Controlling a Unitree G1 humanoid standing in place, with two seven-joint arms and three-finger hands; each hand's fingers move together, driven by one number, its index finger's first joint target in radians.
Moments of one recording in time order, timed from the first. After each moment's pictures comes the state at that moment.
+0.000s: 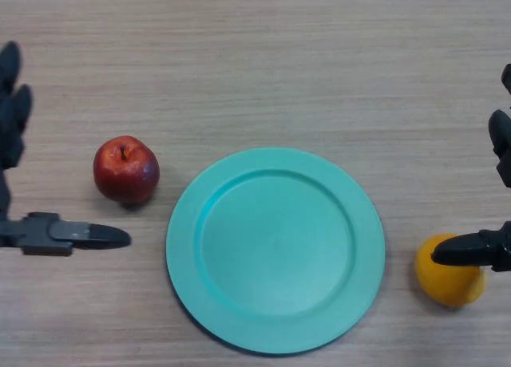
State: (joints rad) left arm -0.03 0.31 0.25 -0.34 -0.10 0.11 -0.16; right arm 0.01 -0.27 -0.24 -0.57 0.37 0.52 0.16
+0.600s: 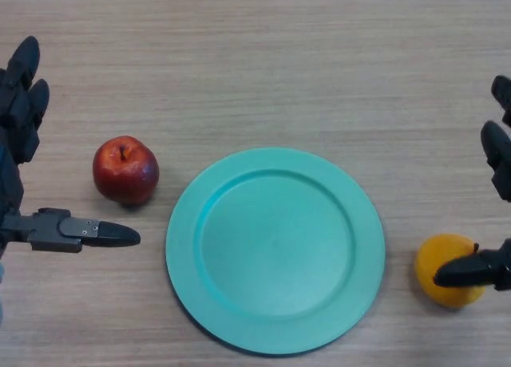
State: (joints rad) left arm -0.04 0.31 0.25 -0.34 -0.10 0.11 -0.16; right arm 0.07 -0.27 -0.27 -0.60 0.36 0.51 0.25
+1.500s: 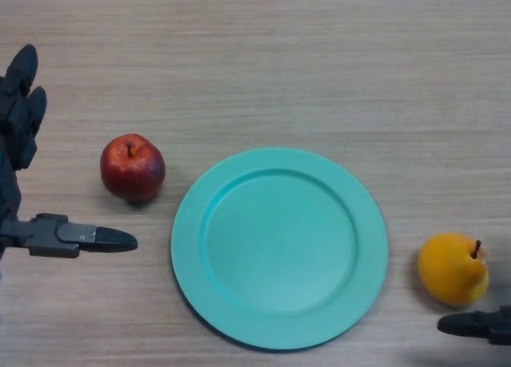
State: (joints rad) left arm -0.03 0.31 0.25 -0.33 -0.09 0.11 -0.16; right arm 0.13 -0.21 -0.20 0.12 -0.02 -0.27 0.06
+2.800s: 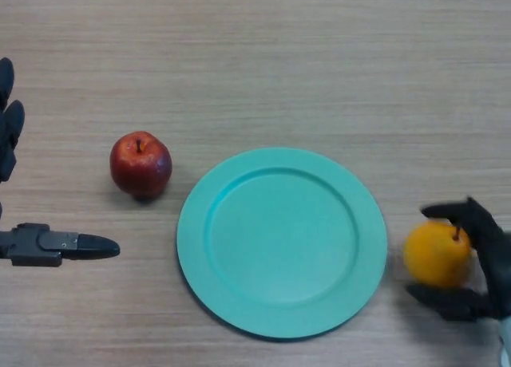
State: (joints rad) left arm 0.00 0.31 0.30 -0.32 -0.10 0.11 -0.16; right arm -0.01 -0.21 -0.01 0.15 -0.22 -0.10 -0.08
